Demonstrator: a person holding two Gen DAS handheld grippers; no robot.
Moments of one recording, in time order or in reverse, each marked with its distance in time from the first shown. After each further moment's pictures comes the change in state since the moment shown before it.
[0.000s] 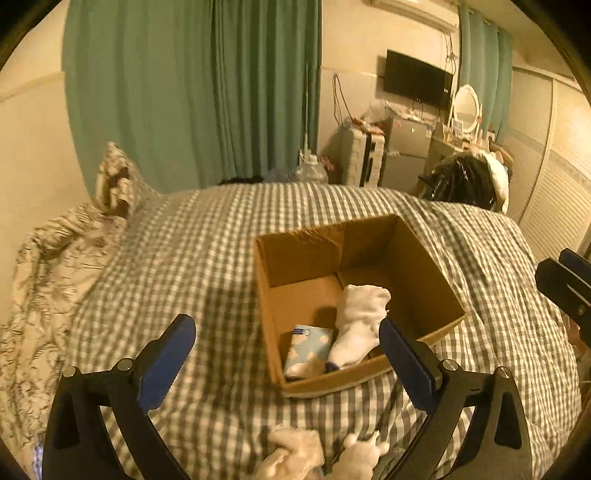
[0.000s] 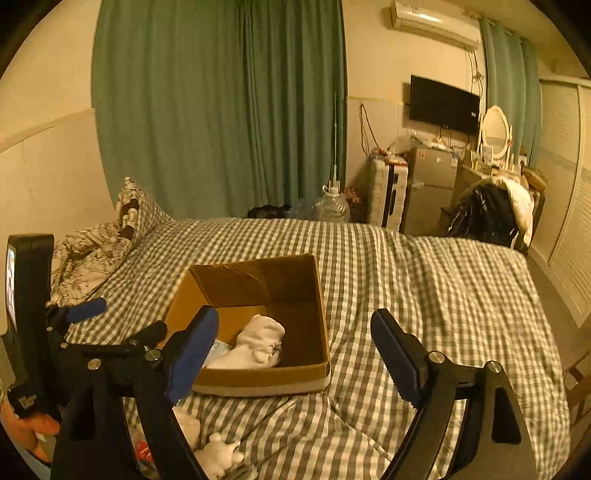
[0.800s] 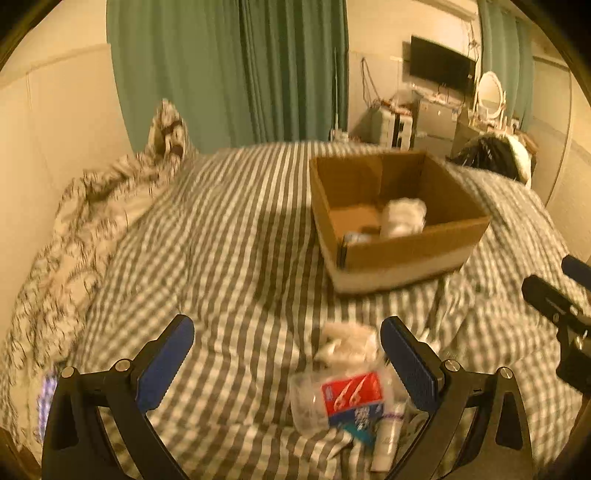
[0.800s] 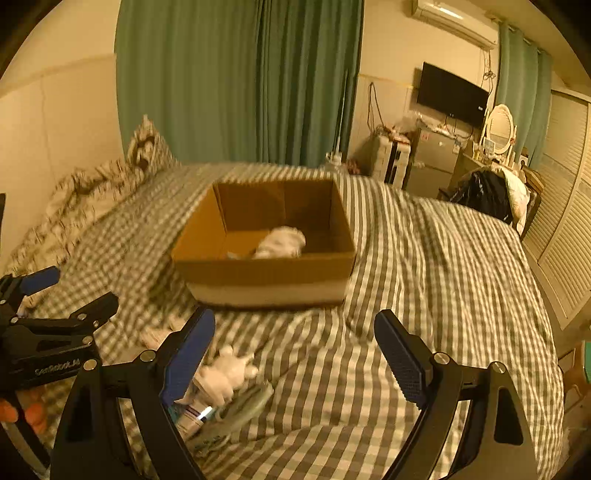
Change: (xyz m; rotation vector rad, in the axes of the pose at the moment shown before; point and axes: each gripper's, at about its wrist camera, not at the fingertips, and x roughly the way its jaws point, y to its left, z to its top) left arm -0.027 0.034 -0.111 -0.030 0.088 0.114; right arm -0.001 0.038 -0.104 -0.078 0.158 -0.045
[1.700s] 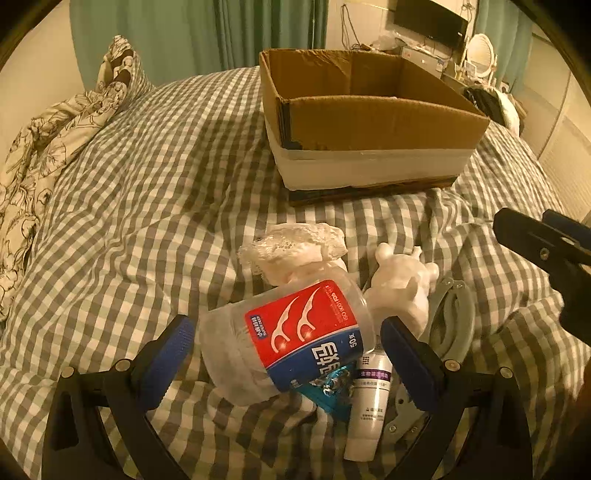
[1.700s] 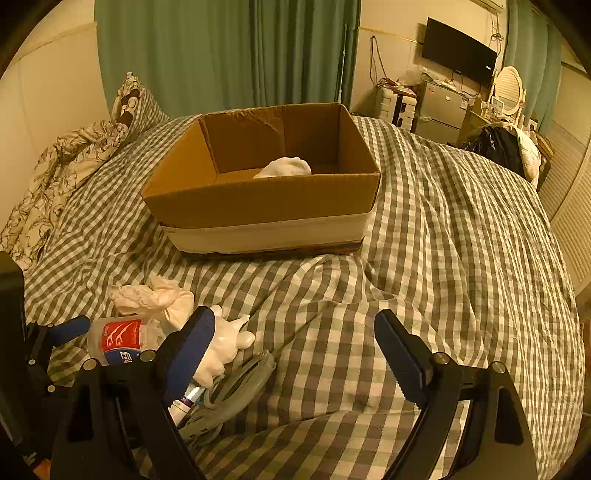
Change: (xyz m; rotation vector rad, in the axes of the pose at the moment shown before) left arm 0.062 -0.039 -0.053 0.027 0.206 -0.104; right arm 0.052 0.002 -0.023 0.030 0.151 0.017
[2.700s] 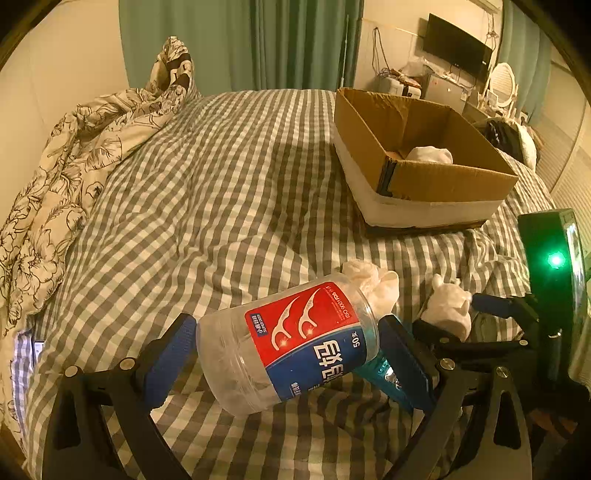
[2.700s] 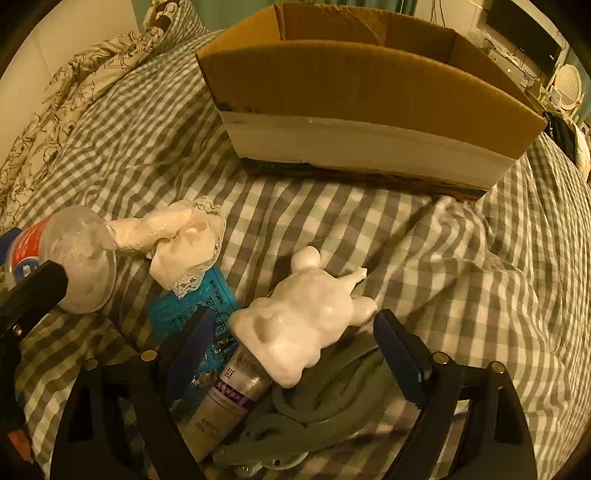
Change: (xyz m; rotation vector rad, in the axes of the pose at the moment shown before) left arm -0.042 0.071 0.003 -0.089 -0.063 0.040; right arm 0.083 0.073 -0.021 -0.124 0.280 0.102
